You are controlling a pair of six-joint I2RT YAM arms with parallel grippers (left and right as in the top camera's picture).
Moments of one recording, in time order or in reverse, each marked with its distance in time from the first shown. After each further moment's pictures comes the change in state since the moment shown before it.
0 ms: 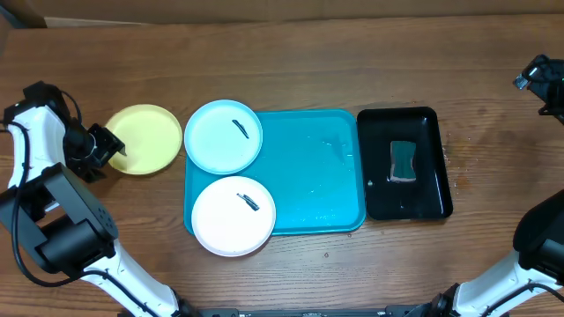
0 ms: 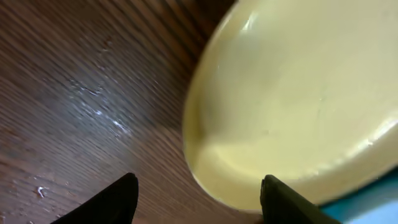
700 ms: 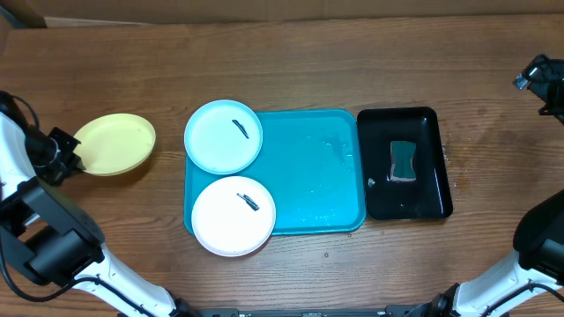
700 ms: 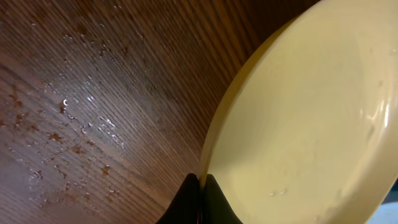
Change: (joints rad) left arm 0.137 0.000 0.122 -0.098 -0.023 -0.035; right arm 0.000 0.000 0.000 0.000 0.000 0.000
